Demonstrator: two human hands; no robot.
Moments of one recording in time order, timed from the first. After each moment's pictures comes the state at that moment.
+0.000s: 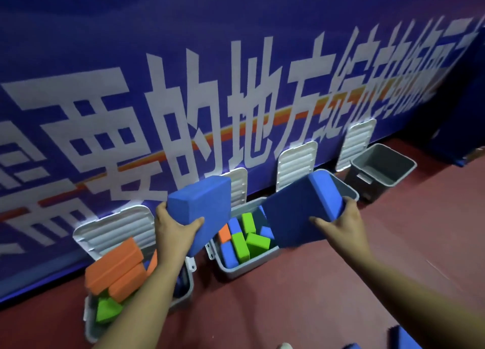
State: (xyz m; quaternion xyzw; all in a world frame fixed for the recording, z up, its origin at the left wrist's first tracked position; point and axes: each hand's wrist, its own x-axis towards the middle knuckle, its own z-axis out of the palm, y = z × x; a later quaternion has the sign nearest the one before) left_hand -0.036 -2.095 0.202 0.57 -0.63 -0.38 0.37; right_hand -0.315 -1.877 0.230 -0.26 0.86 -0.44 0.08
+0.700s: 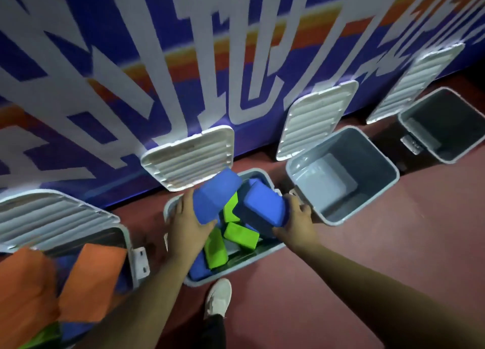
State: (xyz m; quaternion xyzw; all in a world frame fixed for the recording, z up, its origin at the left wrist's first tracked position) left_hand -0.332 -2.312 -0.122 0.54 -0.75 -0.33 0.18; right_hand -0.544 -2.176 -0.099 -0.33 0.86 -0.20 0.33
